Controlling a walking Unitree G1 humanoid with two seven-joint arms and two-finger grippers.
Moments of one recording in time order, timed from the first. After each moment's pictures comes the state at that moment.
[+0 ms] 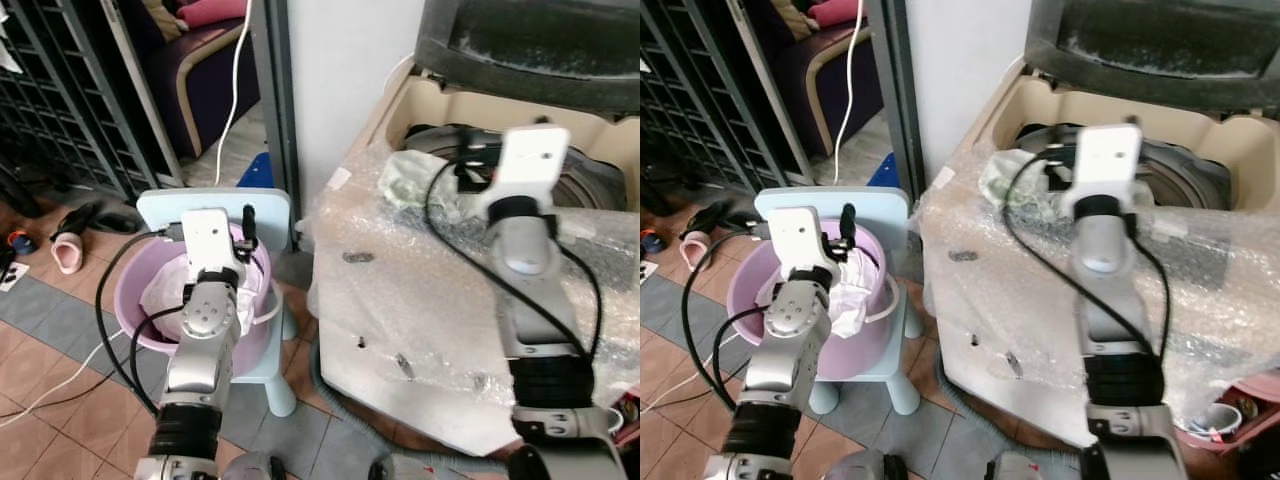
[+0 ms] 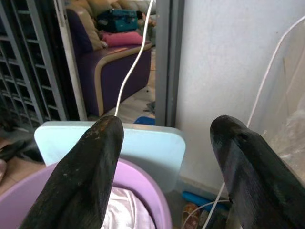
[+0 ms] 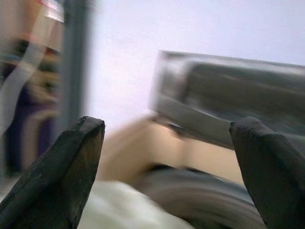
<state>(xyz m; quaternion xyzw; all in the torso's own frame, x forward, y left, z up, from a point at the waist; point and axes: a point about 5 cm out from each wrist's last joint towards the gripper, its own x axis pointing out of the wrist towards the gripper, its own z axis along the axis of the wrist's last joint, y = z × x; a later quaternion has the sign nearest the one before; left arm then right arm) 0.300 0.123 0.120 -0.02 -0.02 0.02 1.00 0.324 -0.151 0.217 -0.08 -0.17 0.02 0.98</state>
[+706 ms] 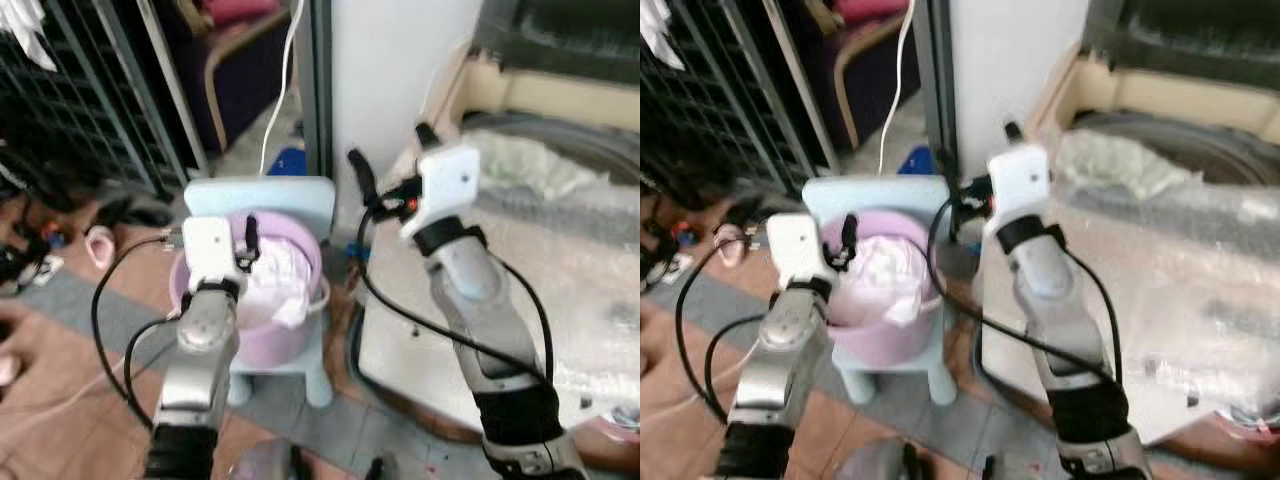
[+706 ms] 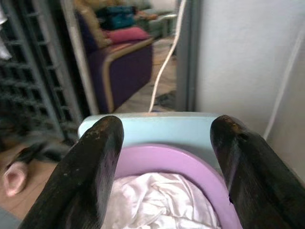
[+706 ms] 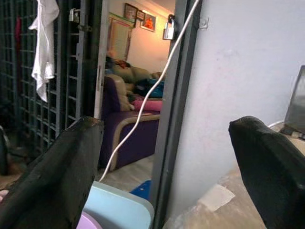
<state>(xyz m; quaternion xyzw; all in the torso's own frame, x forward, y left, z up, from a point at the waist) 0.286 0.118 0.121 -0.01 0.00 0.00 1.00 0.297 -0.103 0.201 -0.06 -0.16 0.18 0.97</state>
